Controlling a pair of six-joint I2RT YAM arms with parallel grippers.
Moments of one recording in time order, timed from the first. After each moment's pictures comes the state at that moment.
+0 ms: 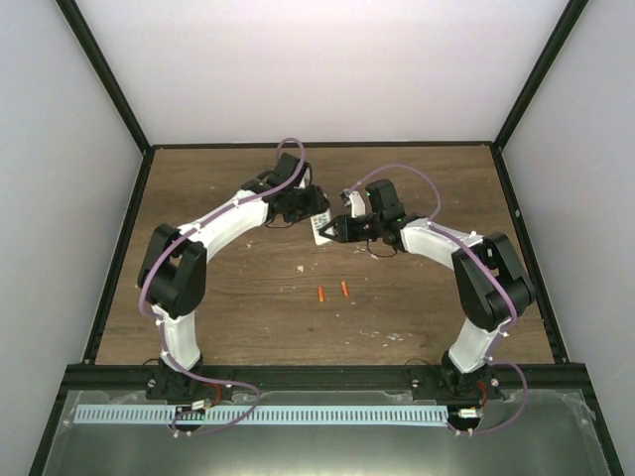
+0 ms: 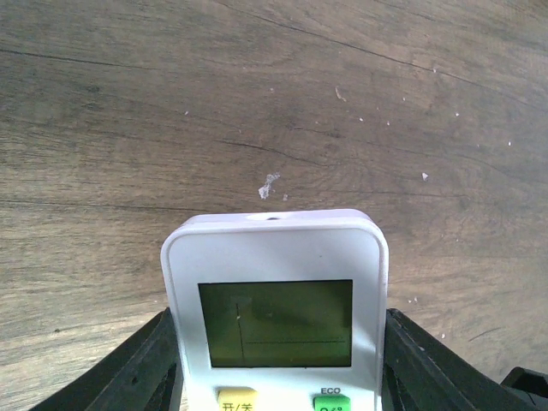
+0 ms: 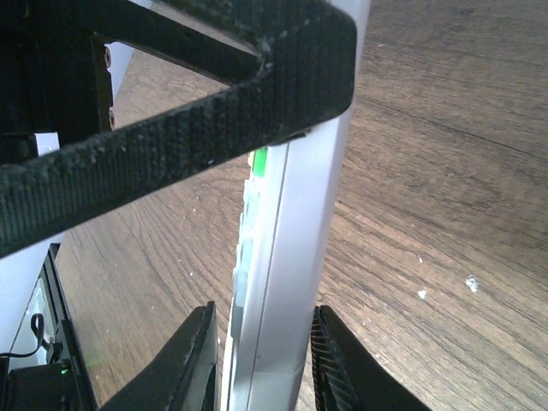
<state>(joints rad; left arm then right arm) -0.56 1.89 1.51 -0.49 0.19 -0.76 0.47 1.72 1.03 -0.04 -0.65 0.40</state>
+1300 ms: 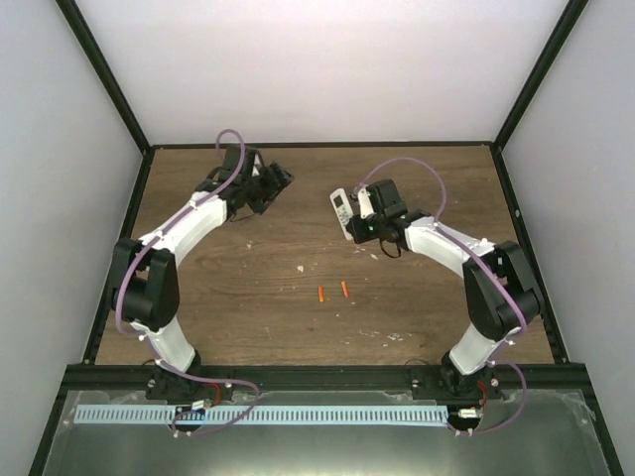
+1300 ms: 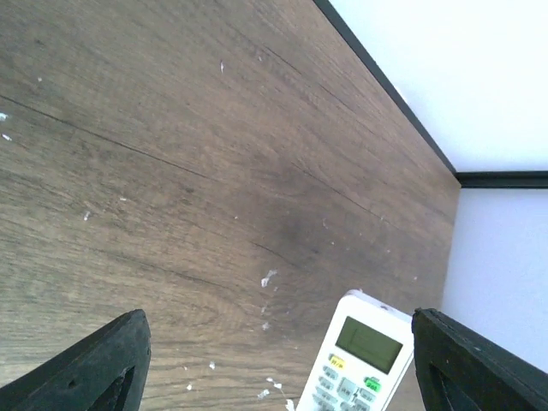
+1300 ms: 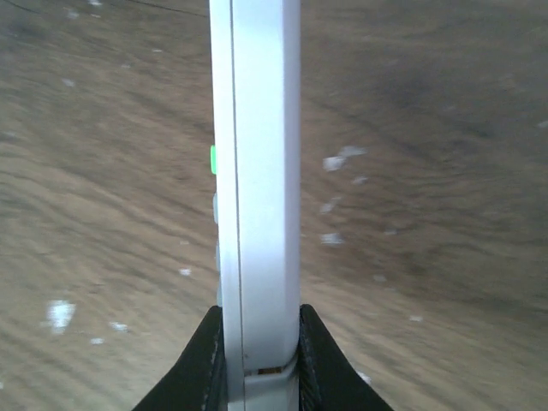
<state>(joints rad) -0.36 1.74 1.36 -0.35 0.25 -0.98 0.47 1.66 1.06 -0.25 -0.22 0.15</state>
